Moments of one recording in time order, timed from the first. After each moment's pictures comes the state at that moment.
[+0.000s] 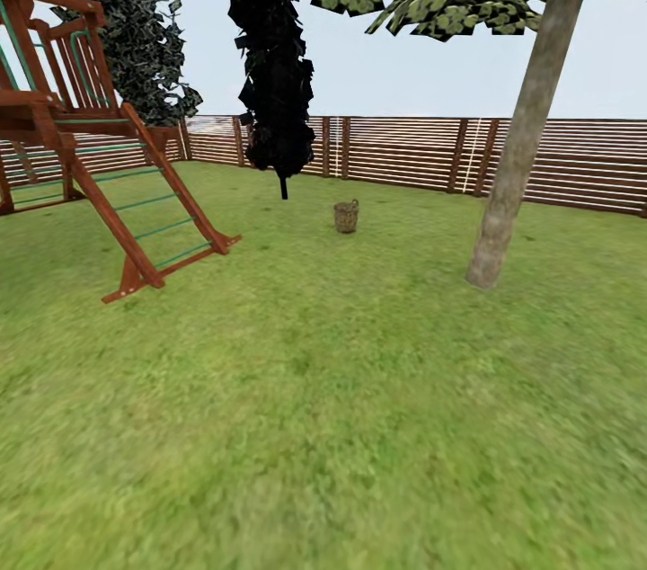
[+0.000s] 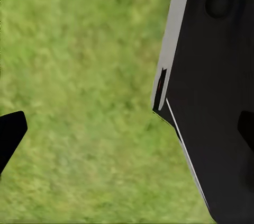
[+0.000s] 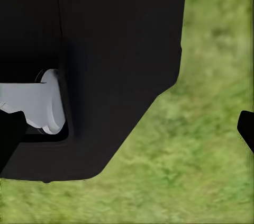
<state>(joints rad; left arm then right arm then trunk) 0.01 0.13 -0.01 0.00 0.17 -0.11 0.01 0.00 0.04 -0.01 0.00 0.00 -0.03 -0.01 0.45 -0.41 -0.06</state>
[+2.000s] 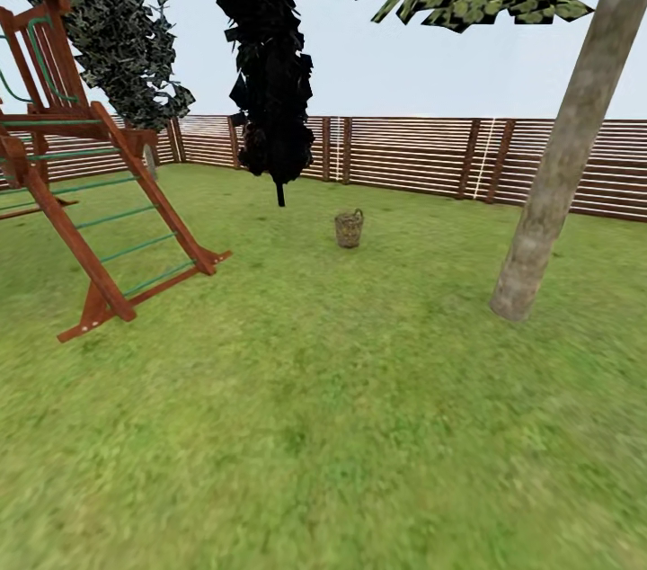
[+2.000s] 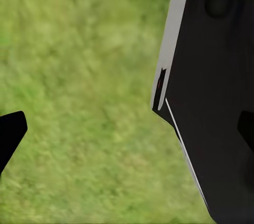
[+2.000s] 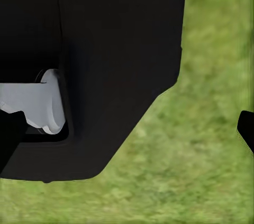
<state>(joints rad) 0.01 0.13 -0.01 0.00 0.17 -0.11 0.01 0.00 0.04 -0.01 0.00 0.00 -0.03 -0.01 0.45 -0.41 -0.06</state>
